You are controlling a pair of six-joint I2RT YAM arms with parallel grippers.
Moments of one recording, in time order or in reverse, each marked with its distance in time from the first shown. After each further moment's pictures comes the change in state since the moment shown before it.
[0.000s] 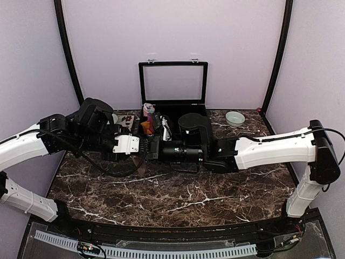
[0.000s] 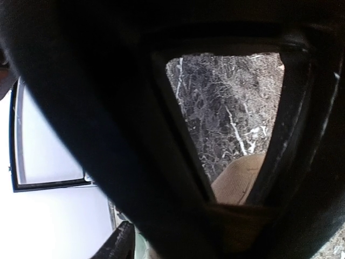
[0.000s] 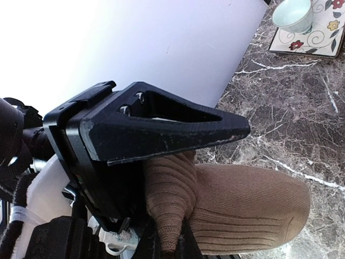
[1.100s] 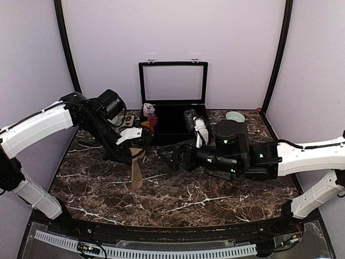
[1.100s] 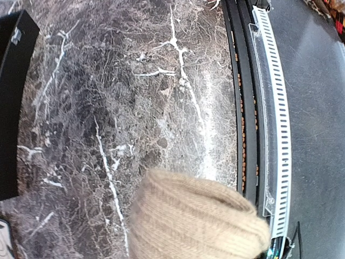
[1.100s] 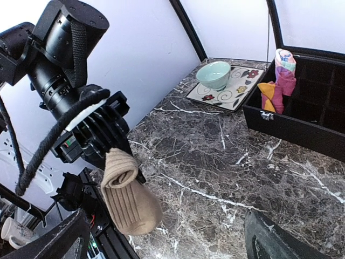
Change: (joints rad) left arm 0.228 0.270 0.248 -0.431 0.652 -0.253; right arm 0.059 -0.352 -0.226 -0.225 0.423 -0.417
